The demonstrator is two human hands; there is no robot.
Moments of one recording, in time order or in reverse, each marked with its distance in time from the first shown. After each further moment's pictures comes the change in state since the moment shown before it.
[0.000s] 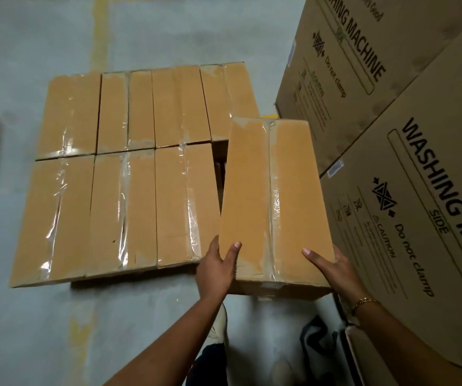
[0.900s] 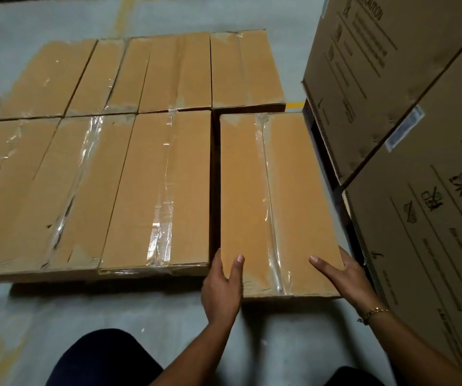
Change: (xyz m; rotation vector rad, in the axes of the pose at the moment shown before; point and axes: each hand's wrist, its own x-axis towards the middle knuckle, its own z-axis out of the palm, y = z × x) left_hand 0.149 -0.183 0.271 -0.159 0.249 -0.015; right_hand 0.264 0.230 0.078 -0.049 -0.120 -0.221
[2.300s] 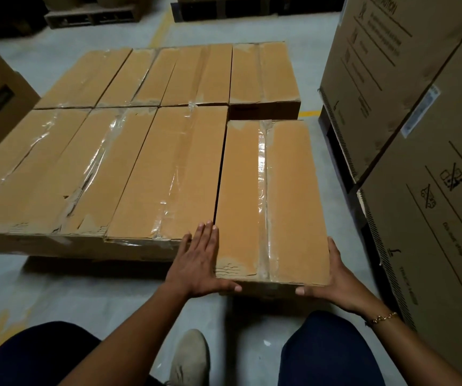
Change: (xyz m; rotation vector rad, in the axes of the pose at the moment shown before) left_hand 0.049 -0.070 -0.046 1.018 -0.267 0.599; right_hand -0.003 0.055 0.019 -0.314 -0.350 -0.181
